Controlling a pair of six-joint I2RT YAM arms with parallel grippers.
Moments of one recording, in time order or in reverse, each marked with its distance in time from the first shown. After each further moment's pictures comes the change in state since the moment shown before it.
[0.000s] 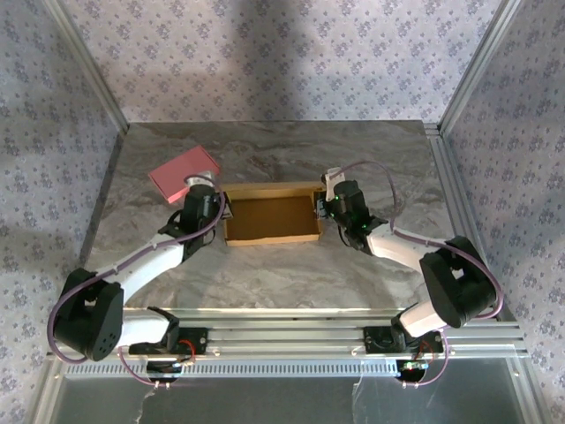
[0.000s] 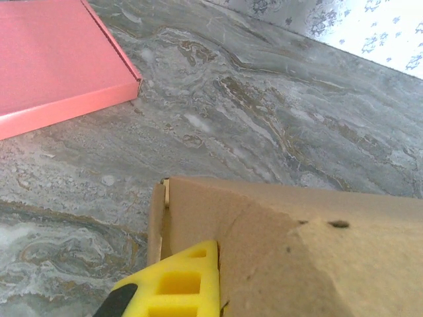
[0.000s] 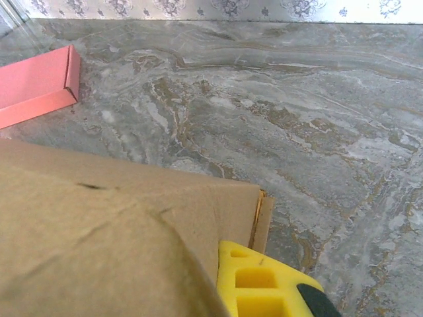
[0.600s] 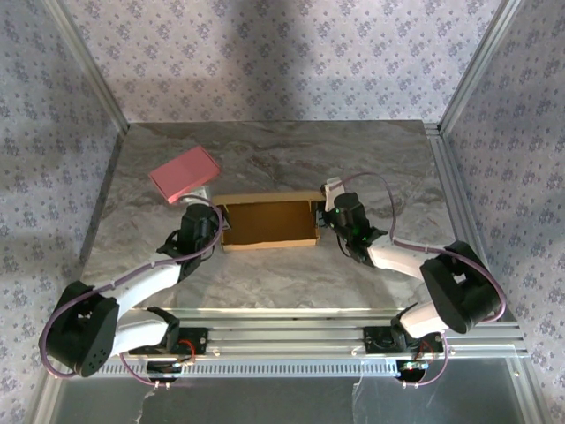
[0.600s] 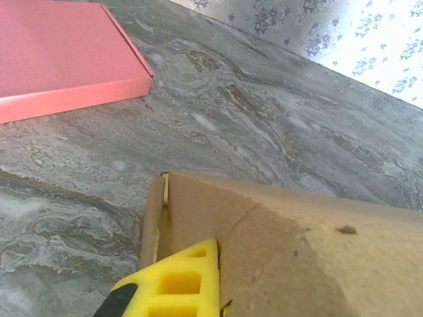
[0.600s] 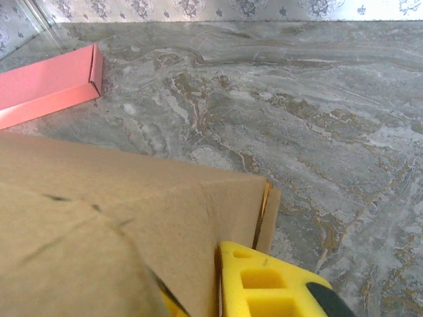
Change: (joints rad) left arm -0.041 -0.086 -0.177 0.166 -0.074 -0.047; right arm 0.040 -0.035 -0.104 0.099 0.008 0.014
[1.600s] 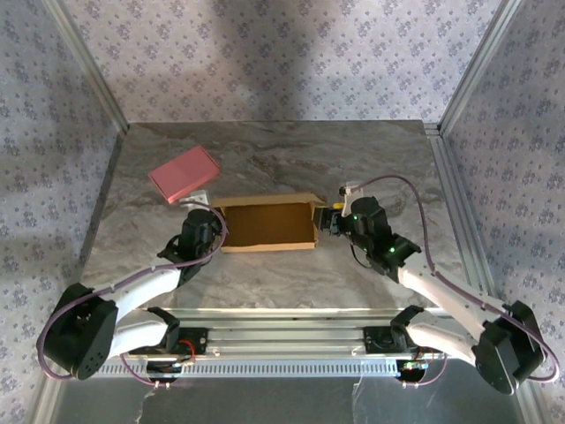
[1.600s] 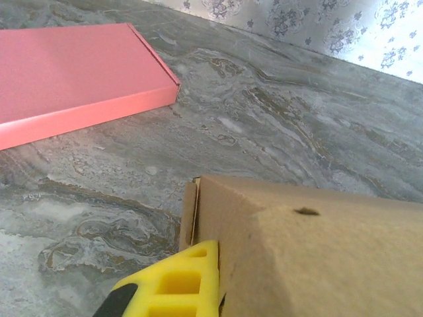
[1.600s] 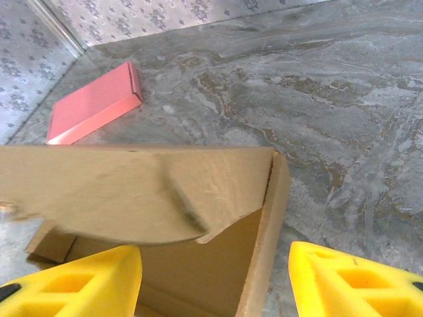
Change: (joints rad) left arm -0.032 -0.011 -0.030 0.010 -0.108 0.091; right arm 0.047 -0.439 0.037 -0.499 -0.014 0.211
